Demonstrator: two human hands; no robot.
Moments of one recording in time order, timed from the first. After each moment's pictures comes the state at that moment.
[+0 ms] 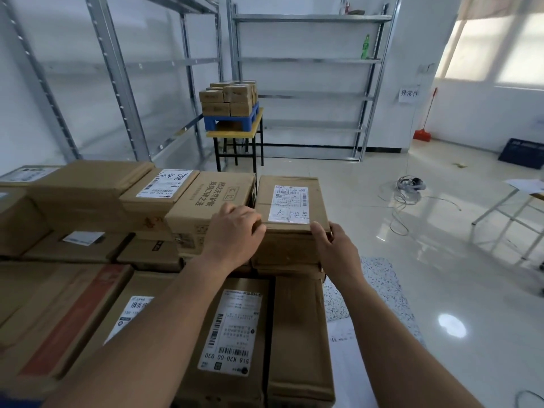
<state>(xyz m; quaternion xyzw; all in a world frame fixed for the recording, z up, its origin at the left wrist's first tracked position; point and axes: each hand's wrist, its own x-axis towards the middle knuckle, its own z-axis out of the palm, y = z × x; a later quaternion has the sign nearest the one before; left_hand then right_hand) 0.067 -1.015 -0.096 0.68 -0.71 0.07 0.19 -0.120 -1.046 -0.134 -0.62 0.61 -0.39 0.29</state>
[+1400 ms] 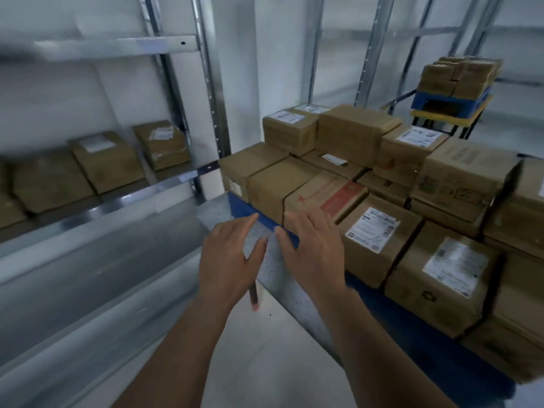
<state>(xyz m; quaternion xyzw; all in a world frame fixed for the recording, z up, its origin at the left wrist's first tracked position) 0.226 -0.588 -0.152 0.83 -0.39 0.15 0.37 0.149 -0.718 -0.154 -0.87 0.17 -0.44 0.13</state>
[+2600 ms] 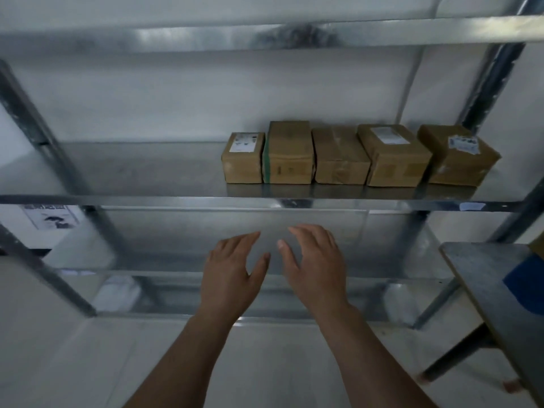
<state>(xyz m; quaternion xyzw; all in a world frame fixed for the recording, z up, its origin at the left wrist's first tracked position) 0.377 -0.176 -0.193 0.95 -0.01 0.23 0.22 0.406 -0.322 -0.185 -0.90 -0.14 -0.28 0.30</state>
